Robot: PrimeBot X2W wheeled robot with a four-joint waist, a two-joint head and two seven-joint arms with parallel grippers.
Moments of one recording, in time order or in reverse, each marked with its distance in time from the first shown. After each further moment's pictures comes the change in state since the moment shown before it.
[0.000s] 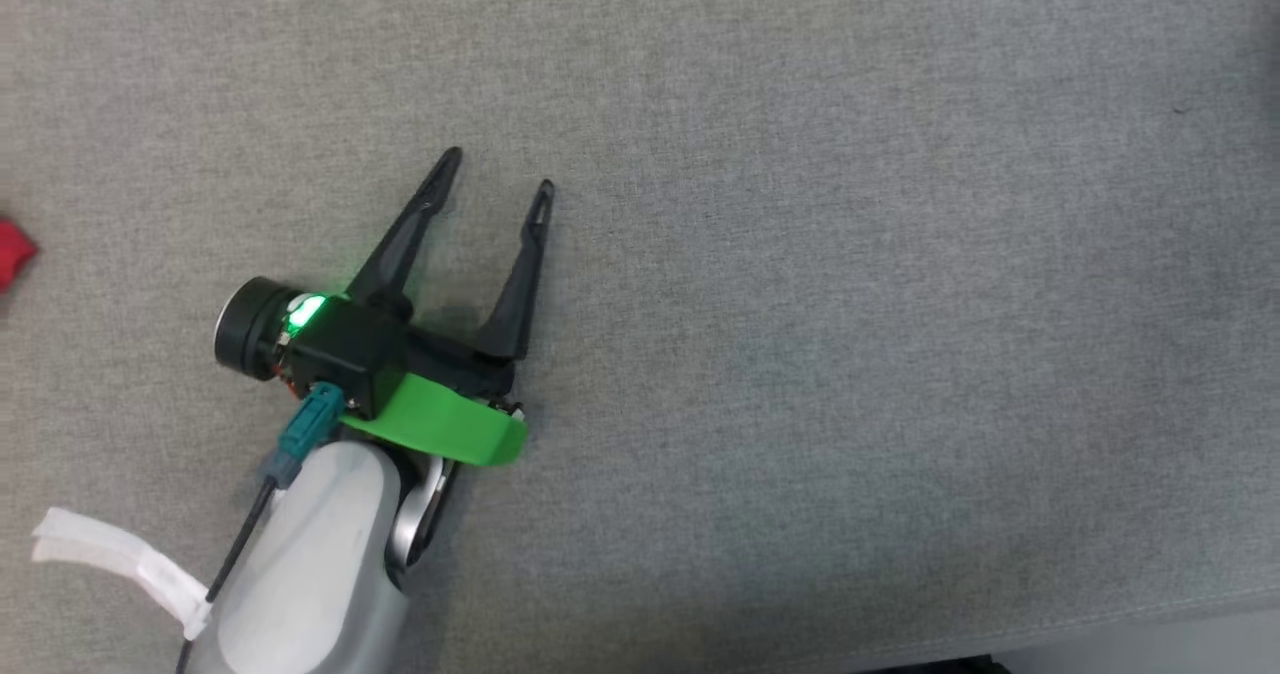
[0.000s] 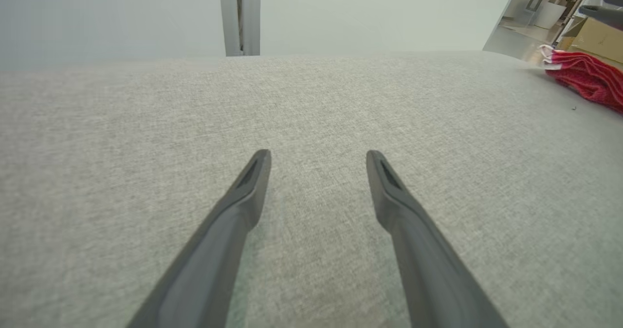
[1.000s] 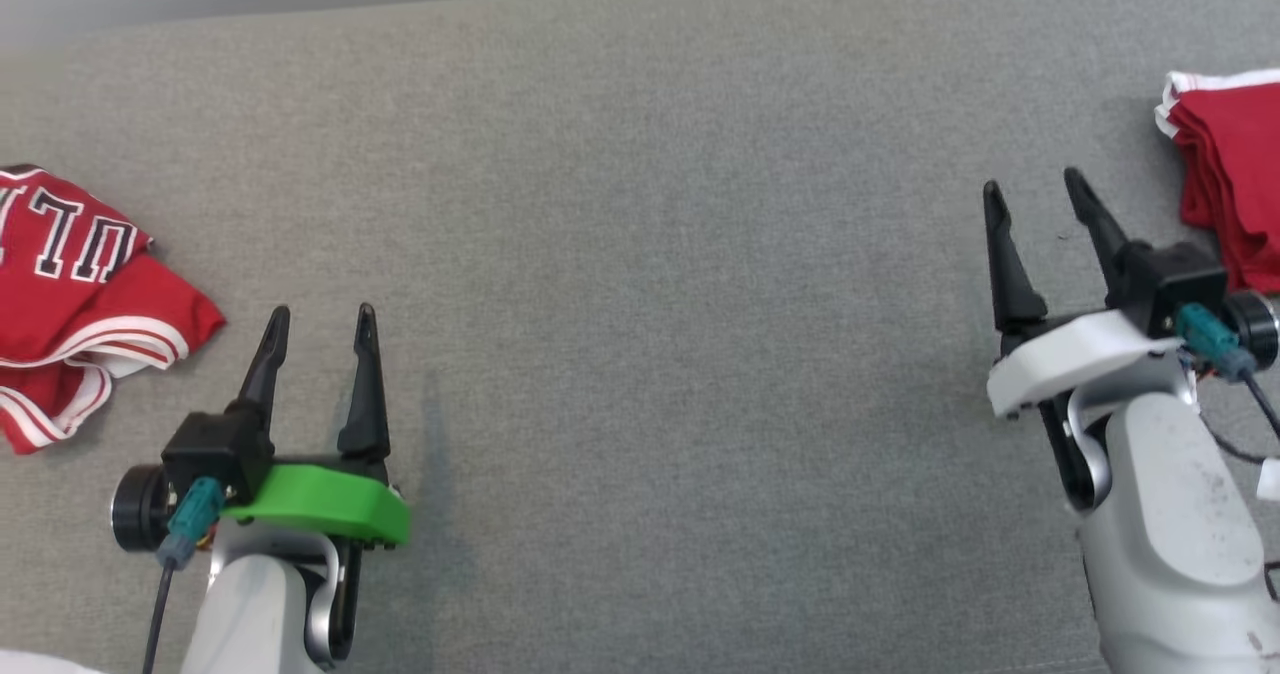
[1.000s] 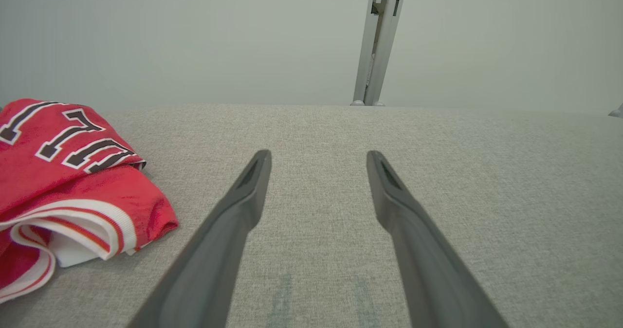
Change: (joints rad) left arm 0.188 -0.070 0.329 0.149 0.030 0.000 0.001; right arm 0.462 0.341 0.295 -0.190 0.250 0.000 -0.090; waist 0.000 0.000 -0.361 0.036
